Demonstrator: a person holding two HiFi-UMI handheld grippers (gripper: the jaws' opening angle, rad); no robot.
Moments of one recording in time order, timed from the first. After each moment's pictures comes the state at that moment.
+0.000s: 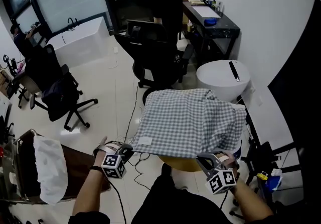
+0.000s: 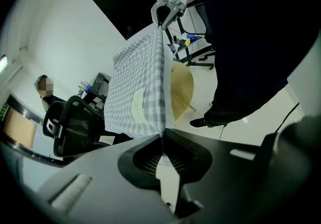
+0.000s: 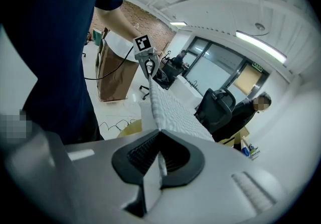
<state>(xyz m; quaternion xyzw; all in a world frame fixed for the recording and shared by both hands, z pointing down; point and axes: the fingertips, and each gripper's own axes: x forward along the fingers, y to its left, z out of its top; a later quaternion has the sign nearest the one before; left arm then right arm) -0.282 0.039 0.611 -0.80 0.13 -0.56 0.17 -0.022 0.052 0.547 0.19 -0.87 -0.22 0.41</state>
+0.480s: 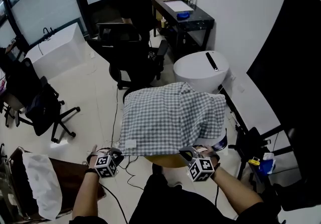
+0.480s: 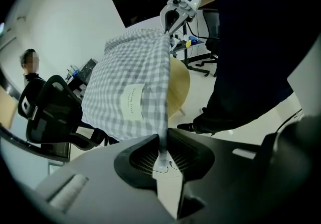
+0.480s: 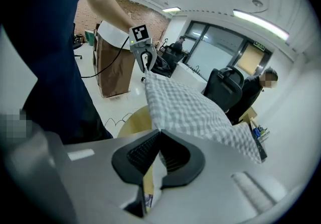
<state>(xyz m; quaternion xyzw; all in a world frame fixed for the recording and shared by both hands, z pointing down) -0.277 0.036 0.674 -0.82 0.10 -0.56 0.08 -0.021 0.036 0.626 0.19 -0.86 -0.15 0.45</state>
